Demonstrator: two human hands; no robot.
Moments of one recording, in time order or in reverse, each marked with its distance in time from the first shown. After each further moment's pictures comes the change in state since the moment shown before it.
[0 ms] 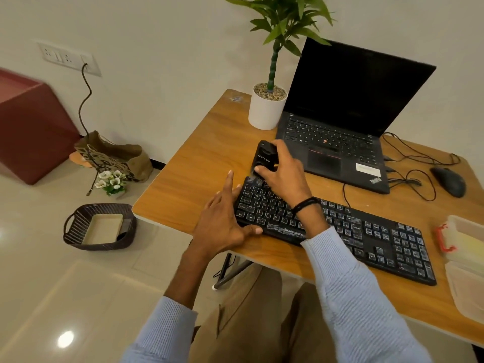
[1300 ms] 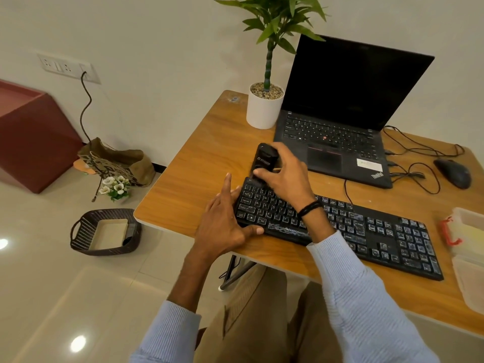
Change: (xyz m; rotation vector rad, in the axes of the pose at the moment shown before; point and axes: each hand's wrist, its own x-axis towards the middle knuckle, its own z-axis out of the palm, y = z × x) left_hand -0.003 0.004 0.000 0.000 0.012 -0.041; right_hand -0.008 0.004 -0.002 0.096 0.023 0.019
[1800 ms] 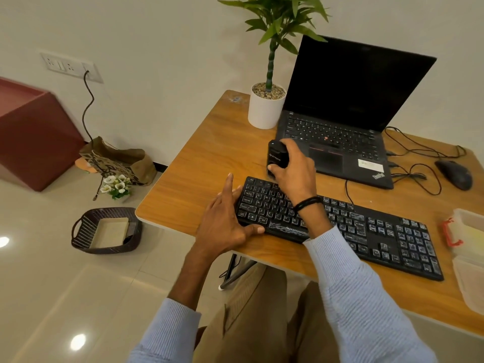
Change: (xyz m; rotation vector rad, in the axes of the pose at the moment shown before) left_hand 0.001 -0.001 0.000 0.005 -0.004 -0.001; right_hand 0.005 -0.003 -0.004 -0.085 0.124 0.068
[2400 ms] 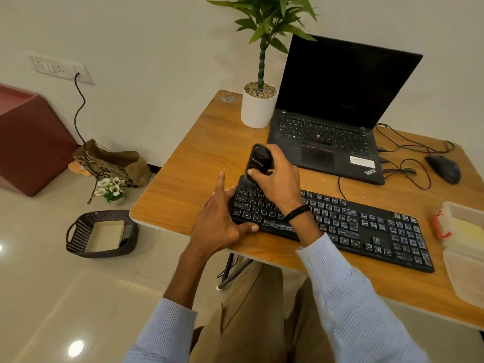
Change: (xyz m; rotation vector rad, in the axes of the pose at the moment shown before) left_hand -0.001 0.001 0.000 -0.057 0.017 0.004; right_hand -0.021 -0.001 0.011 0.071 -0.026 -0.108
